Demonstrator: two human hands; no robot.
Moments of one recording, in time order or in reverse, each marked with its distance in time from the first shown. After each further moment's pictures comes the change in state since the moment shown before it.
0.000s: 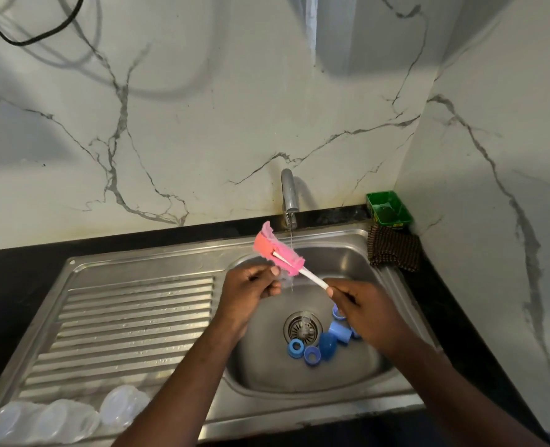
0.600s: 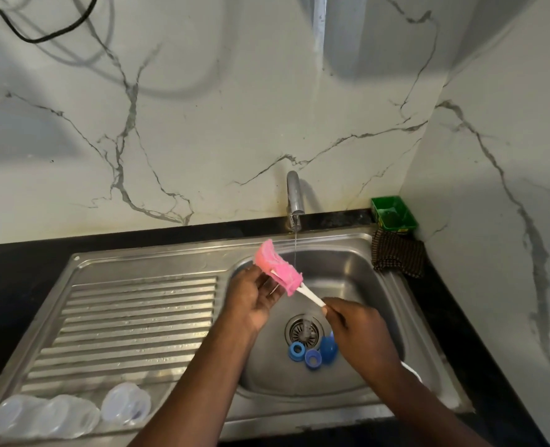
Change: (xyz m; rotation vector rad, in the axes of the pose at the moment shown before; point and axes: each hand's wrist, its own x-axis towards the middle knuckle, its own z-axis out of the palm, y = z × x) left_hand 0.010 0.002 0.012 -0.639 0.186 -0.395; right_hand -0.020 -0.007 0.031 -0.271 0.103 0.053
